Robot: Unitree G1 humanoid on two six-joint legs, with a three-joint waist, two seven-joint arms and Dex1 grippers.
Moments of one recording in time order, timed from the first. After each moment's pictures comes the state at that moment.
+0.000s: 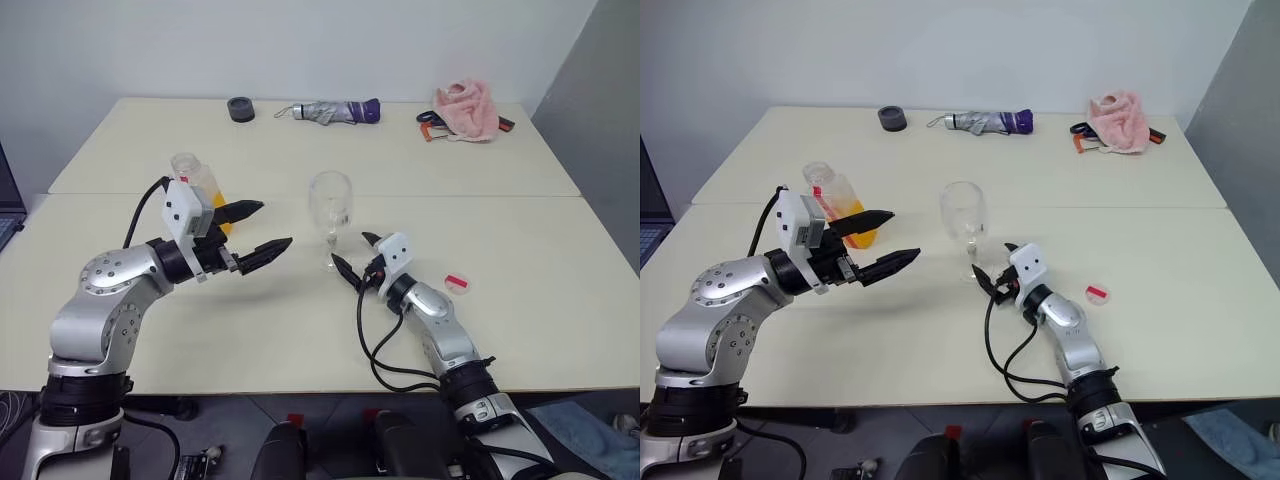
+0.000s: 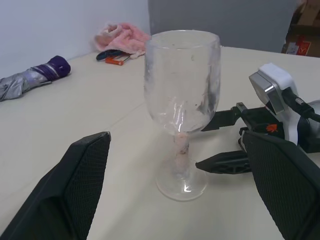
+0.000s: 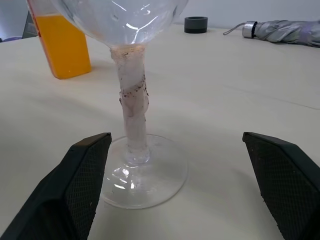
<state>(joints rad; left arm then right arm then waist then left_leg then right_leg) -0.34 0.68 0.17 -0.21 -0.55 0.44 -0.87 -0.45 -0.04 0.14 0.40 0.06 -0.11 0.46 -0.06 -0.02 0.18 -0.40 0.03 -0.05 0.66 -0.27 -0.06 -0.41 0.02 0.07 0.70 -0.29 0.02</state>
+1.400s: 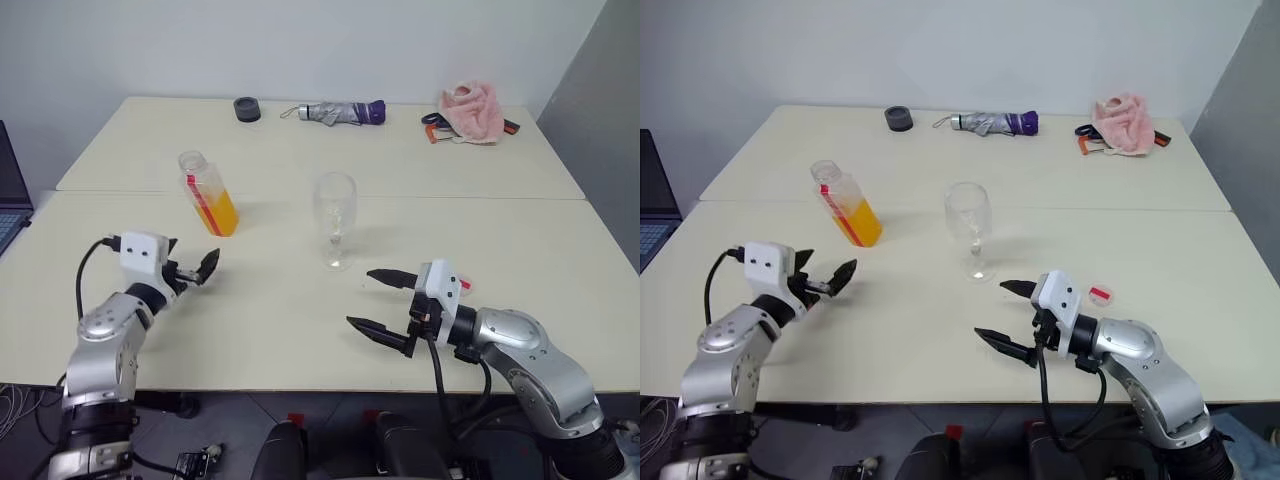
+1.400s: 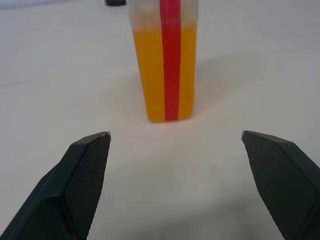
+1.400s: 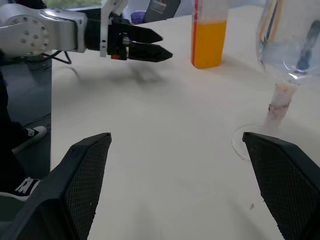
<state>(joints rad) -0.23 0.58 0.30 0.14 -0.31 0.25 -0.49 -0.14 -0.48 0.18 -0.55 0.41 0.50 0.75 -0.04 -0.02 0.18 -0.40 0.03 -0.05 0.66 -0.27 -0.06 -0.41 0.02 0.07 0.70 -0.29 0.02</state>
